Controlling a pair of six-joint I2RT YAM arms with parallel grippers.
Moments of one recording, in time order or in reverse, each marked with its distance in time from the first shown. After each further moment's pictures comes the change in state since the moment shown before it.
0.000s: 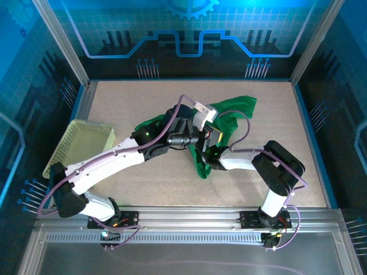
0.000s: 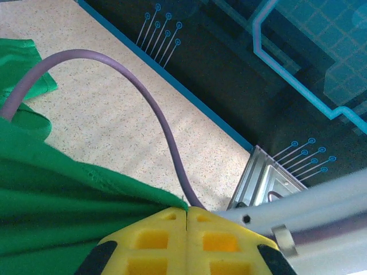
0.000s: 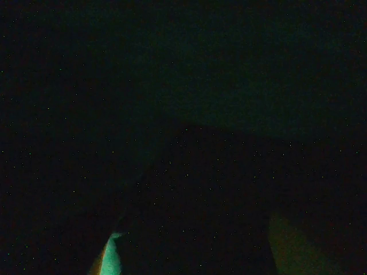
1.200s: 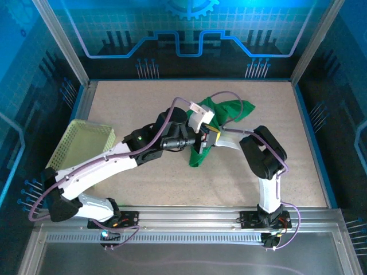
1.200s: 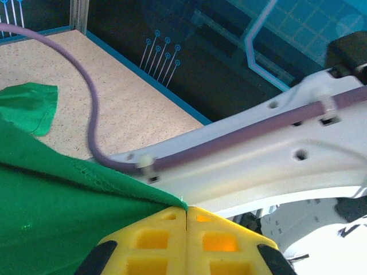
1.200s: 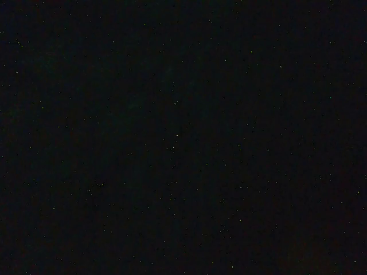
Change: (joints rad) left arm -0.040 -0.066 -0.019 0.015 -0.077 0.048; right arm -0.121 0.264 0.433 -0.244 -0.094 -0.026
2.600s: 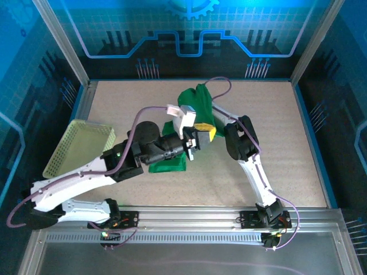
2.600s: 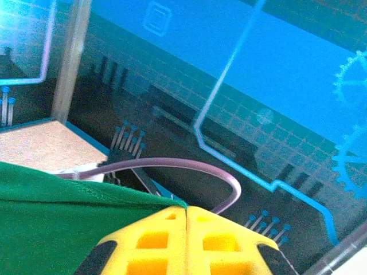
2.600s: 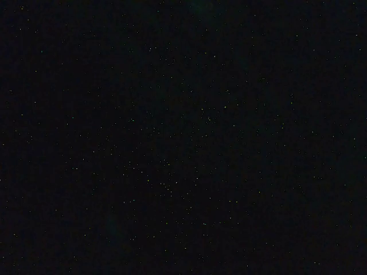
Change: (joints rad) left arm -0.134 -0.227 -0.113 0.229 -0.209 -0.041; right arm -0.097 0.484 0.874 -0.959 -0.081 0.148
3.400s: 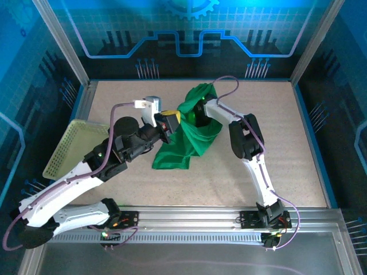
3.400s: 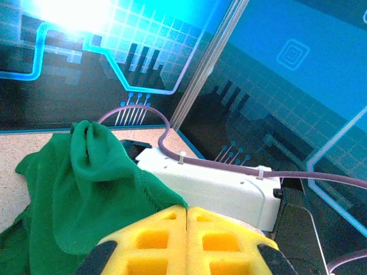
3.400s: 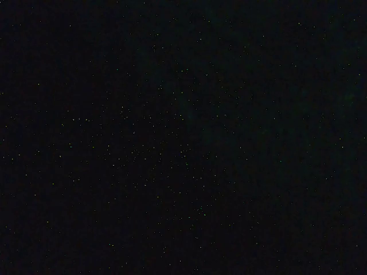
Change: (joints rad) left arm 0.255 -0.154 -0.143 -0.096 -0.134 -0.060; right arm -0.056 -0.061 -0.124 0.026 0.042 0.005
